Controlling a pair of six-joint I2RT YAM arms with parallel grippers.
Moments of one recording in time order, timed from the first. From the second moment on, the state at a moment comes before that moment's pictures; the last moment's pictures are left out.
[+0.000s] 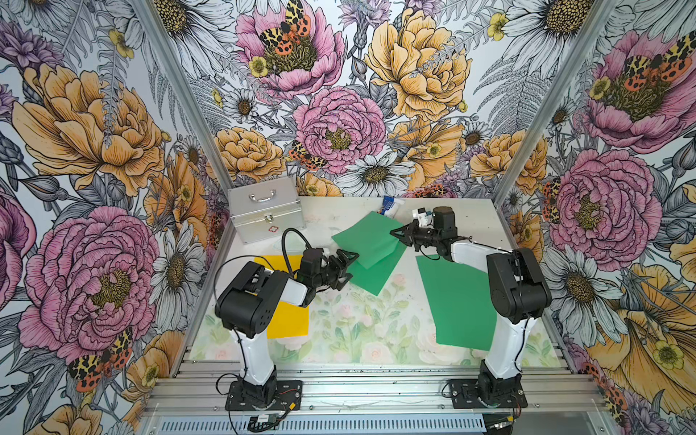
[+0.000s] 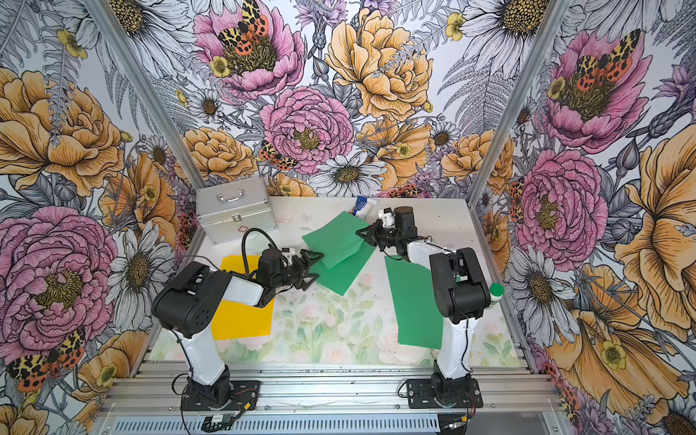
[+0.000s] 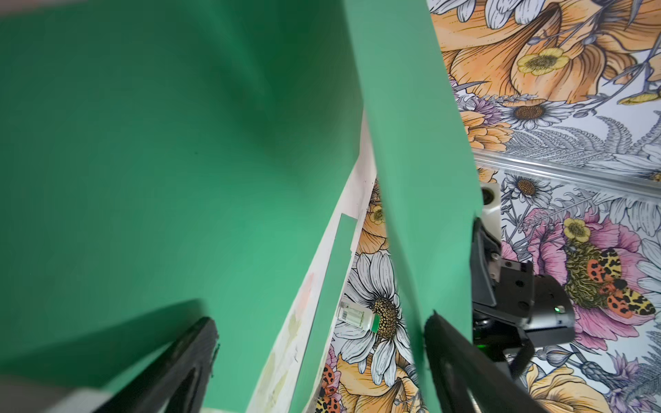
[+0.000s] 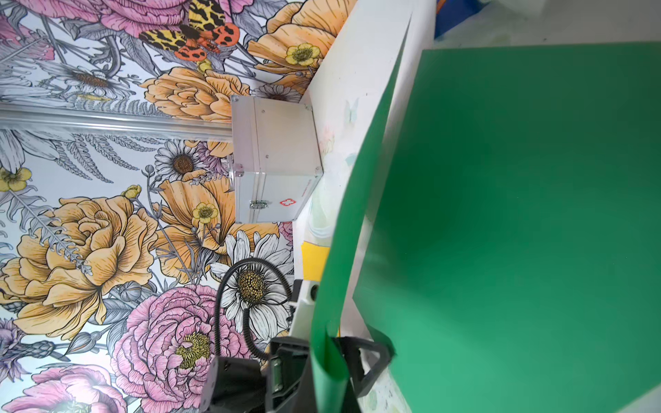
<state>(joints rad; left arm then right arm) -0.39 1.98 0.66 0.91 0.53 -1.52 0.21 1.92 1.18 0.24 -0.84 1.05</state>
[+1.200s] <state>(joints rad) -0.39 2.01 0.71 1.06 0.50 -1.62 0.15 1.89 1.19 -0.23 -0.55 0.69</state>
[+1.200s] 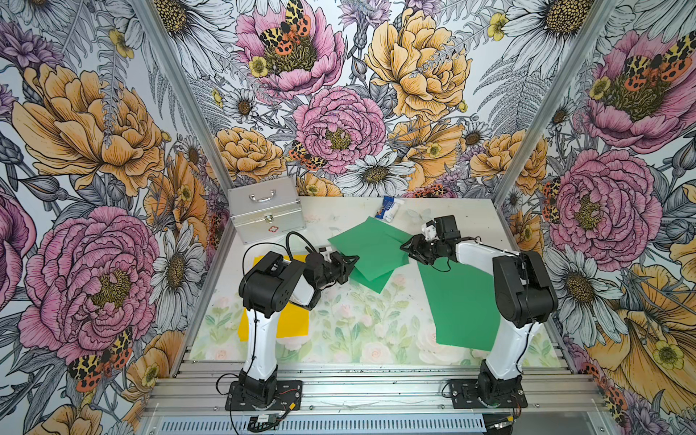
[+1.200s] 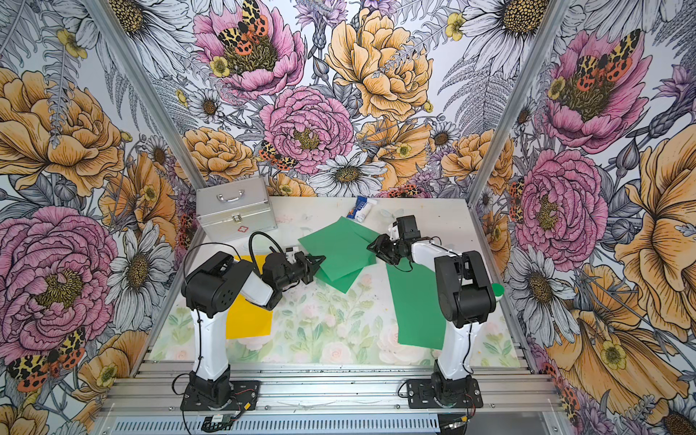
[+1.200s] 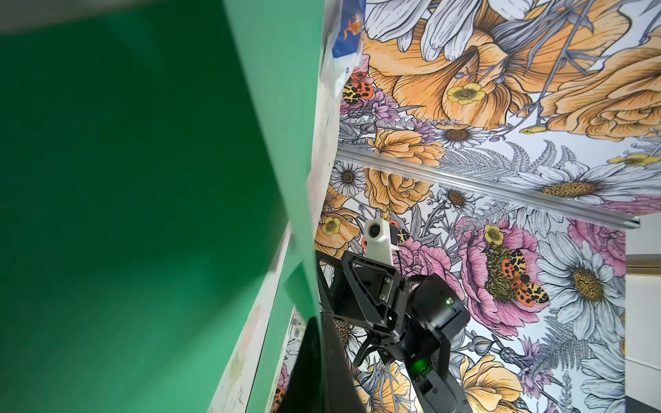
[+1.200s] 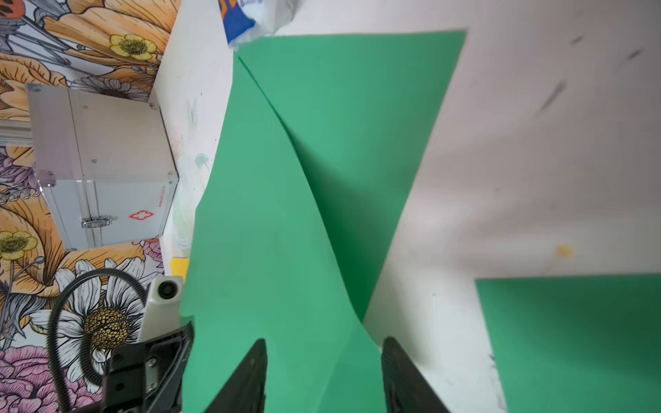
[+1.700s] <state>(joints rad) -0.37 1.53 0.82 0.31 0.35 -1.13 0.16 2.06 1.38 -0.38 -0.42 0.61</state>
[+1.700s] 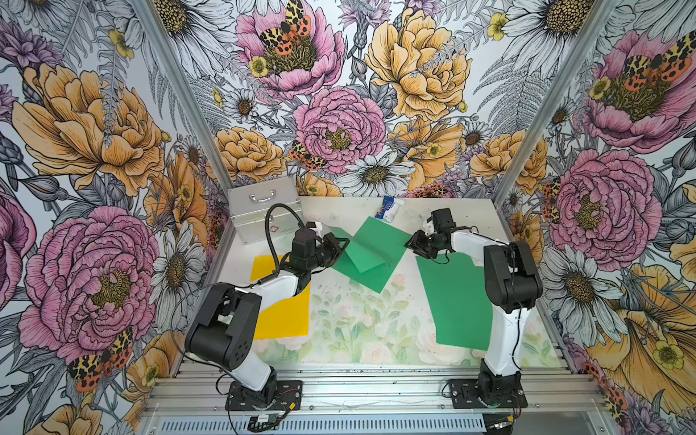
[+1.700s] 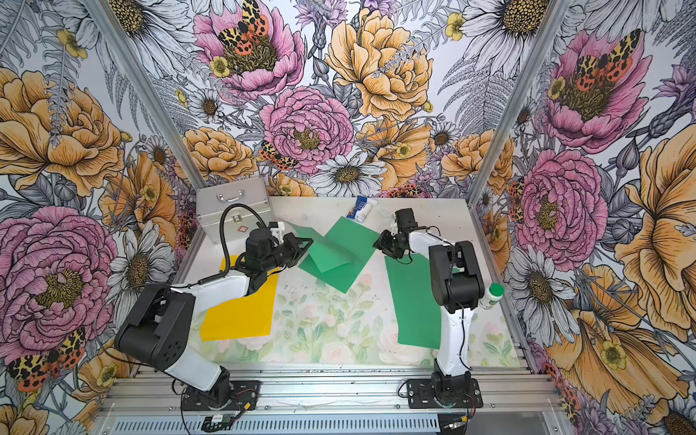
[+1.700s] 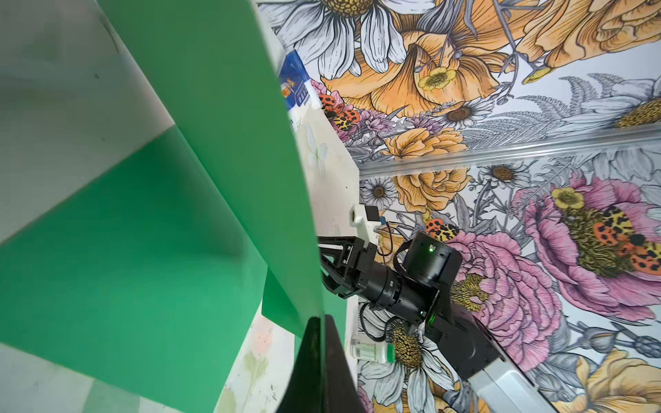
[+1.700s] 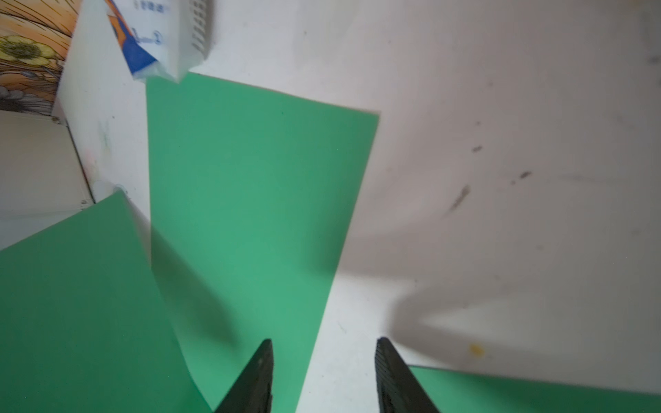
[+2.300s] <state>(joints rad) -0.42 1.40 0.86 -0.03 0.19 -0.94 0.12 2.02 1.30 -0.35 -0.36 0.64</state>
